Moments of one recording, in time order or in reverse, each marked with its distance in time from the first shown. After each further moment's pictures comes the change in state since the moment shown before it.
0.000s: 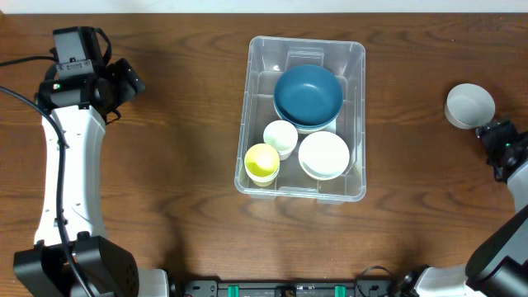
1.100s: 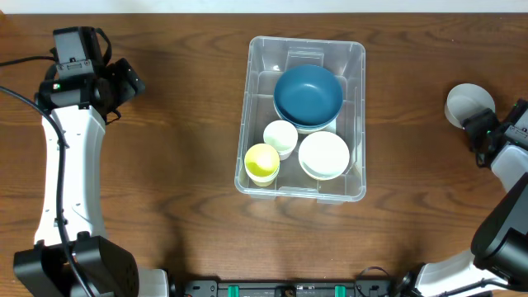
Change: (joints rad) left arm 0.000 0.000 0.000 0.000 0.000 0.000; right arm 0.113 0.140 0.041 0.098 0.100 0.074
